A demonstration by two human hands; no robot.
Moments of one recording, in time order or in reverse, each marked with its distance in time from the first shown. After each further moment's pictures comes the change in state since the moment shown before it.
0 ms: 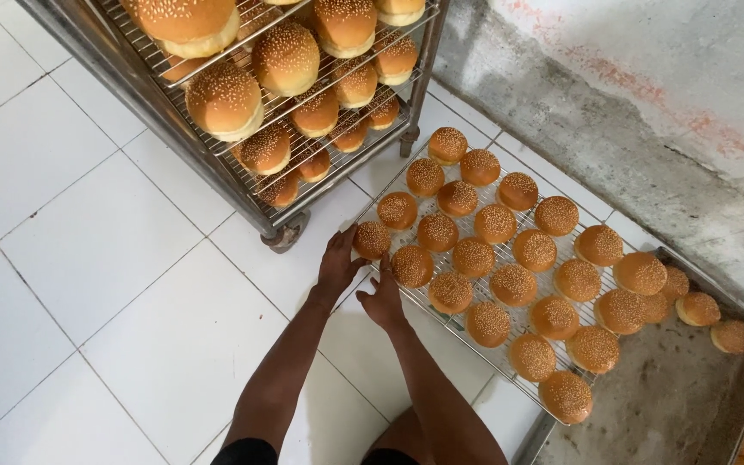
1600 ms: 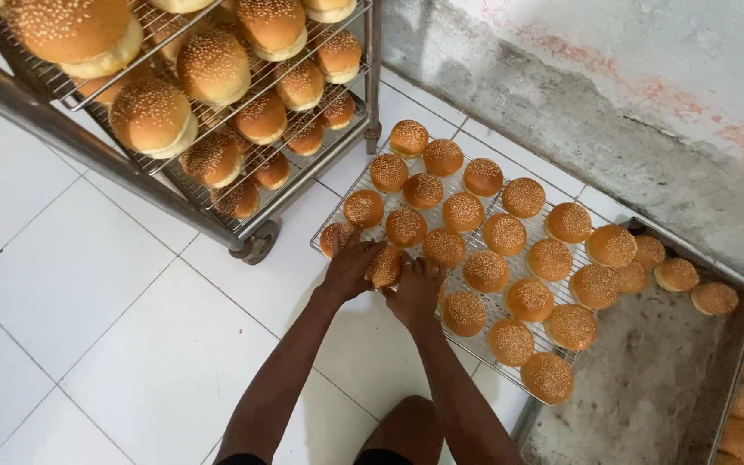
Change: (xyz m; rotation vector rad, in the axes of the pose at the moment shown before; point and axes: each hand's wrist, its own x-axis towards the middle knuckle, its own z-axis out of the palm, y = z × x) left_hand 0.019 0.106 -0.002 0.300 -0.403 0.201; right_hand -0.029 0.006 -0.104 -0.887 0.351 -0.137
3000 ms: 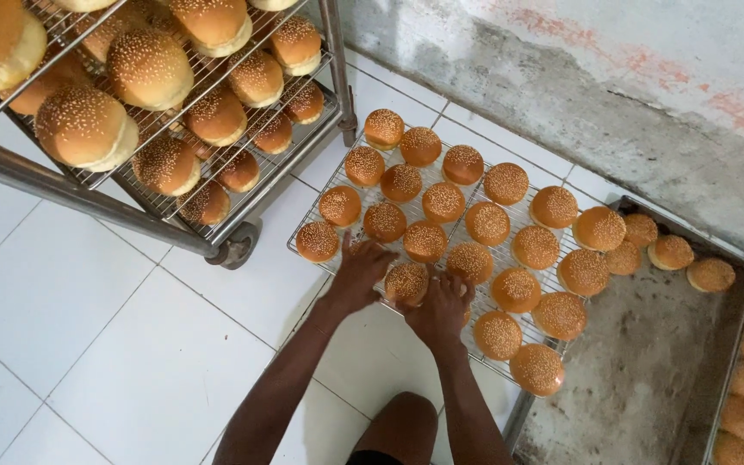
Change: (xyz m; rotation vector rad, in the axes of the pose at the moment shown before) left_hand 0.009 0.079 -0.030 -0.050 -0.143 0.093; right_hand -0.042 0.044 -0.053 0.063 0.145 0.098
